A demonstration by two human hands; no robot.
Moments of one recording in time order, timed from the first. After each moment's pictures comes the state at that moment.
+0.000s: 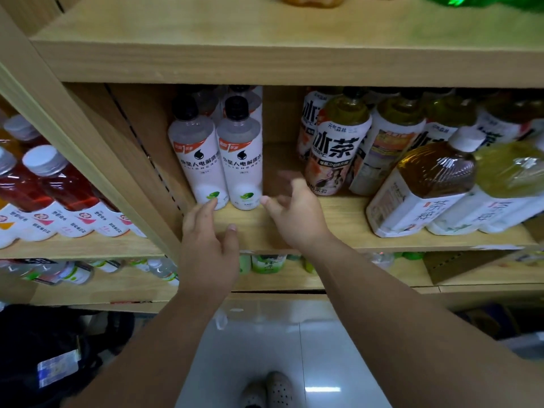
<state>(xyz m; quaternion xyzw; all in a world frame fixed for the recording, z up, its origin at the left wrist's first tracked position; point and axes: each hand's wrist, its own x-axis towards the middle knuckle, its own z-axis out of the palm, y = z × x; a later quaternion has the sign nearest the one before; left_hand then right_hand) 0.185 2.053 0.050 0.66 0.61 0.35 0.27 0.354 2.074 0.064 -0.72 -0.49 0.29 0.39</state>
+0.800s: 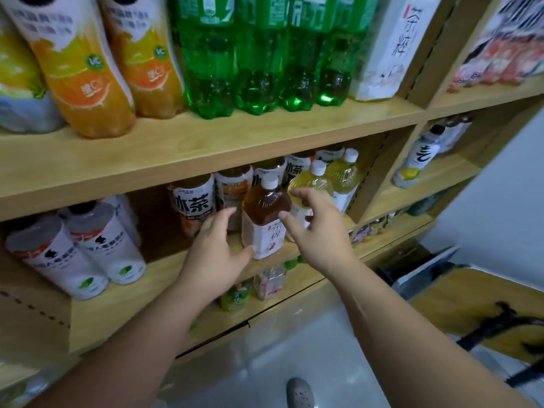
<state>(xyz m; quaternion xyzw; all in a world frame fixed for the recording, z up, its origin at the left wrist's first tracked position) 0.346 2.037 0.139 0.83 0.38 0.20 0.35 0.509 1.918 0.171 -0.80 -0.43 0.03 0.41</state>
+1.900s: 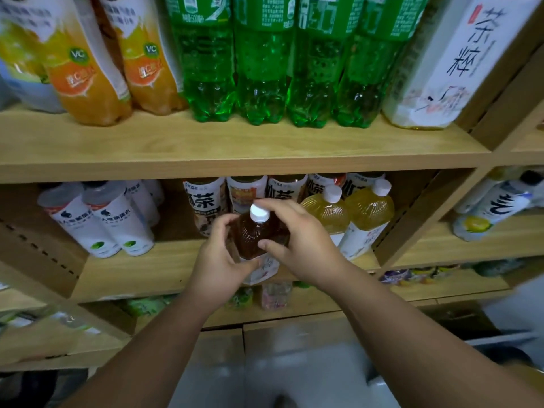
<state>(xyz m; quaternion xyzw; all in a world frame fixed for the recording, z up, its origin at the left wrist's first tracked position) 0.404 2.002 0.119 0.67 0.46 0.35 0.45 0.575 1.951 0.173 -0.63 -0.68 0.18 0.34</state>
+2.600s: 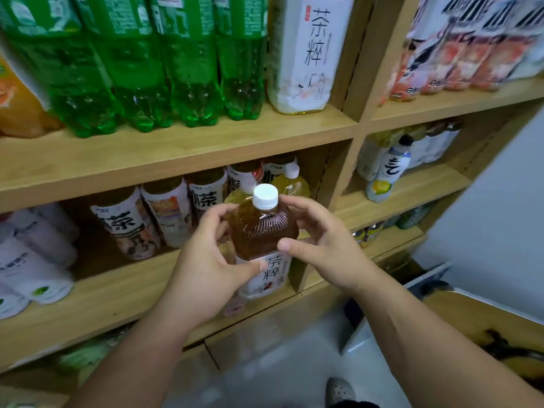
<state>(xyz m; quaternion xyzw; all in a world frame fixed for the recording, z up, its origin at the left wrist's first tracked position) 0.454 1.938 0.197 0.75 0.33 0.27 0.51 0.641 1.835 0.191 -0.59 -0.48 0.29 0.57</state>
